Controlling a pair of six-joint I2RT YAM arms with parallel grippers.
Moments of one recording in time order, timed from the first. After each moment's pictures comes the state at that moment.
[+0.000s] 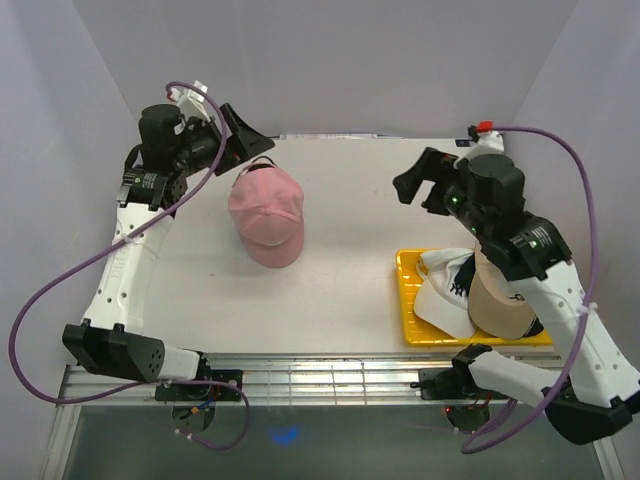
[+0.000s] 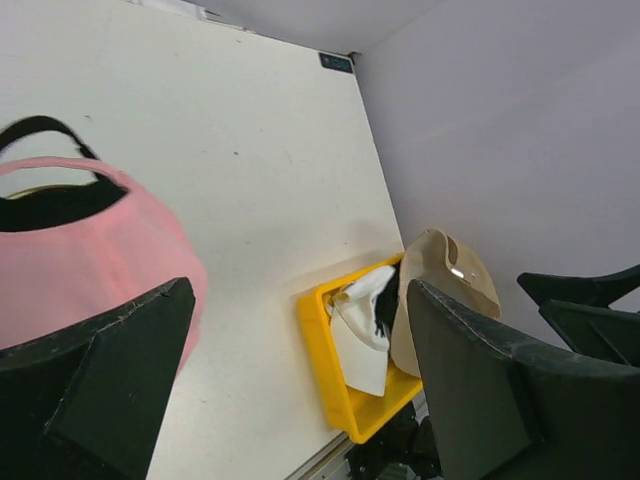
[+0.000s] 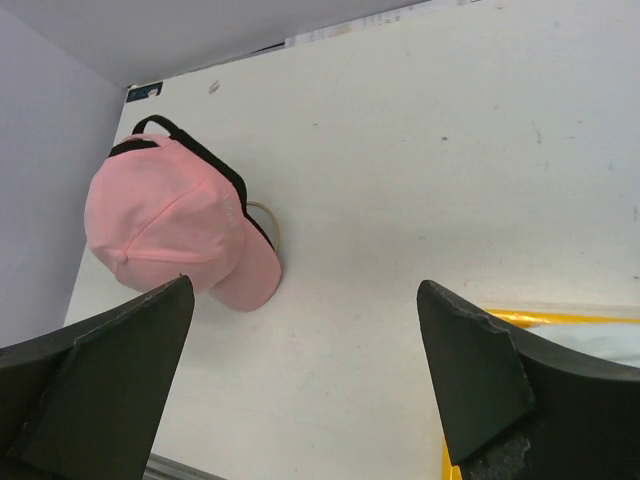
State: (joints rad) left arm -0.13 1.37 1.60 -0.54 0.50 -0.63; right arm 0.56 1.08 1.43 -0.67 0.16 0.53
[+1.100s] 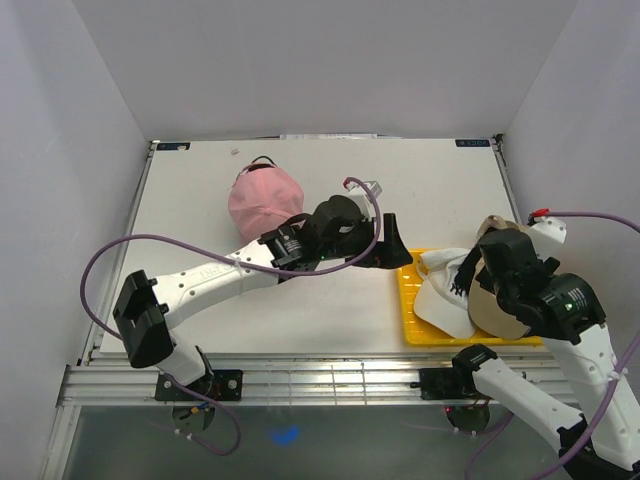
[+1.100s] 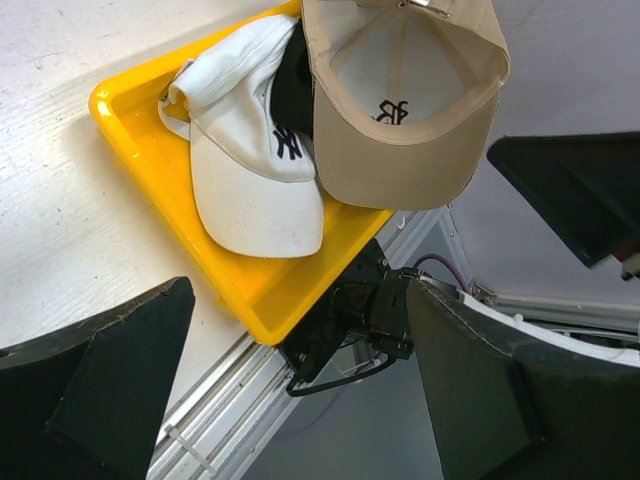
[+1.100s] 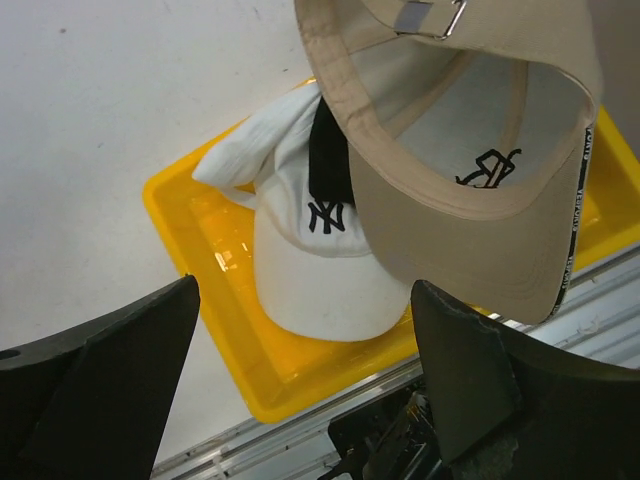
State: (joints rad) left arm -1.04 1.57 1.38 -0.26 0.09 -0.79; right arm 0.54 0.73 1.22 -1.34 0.63 0.81
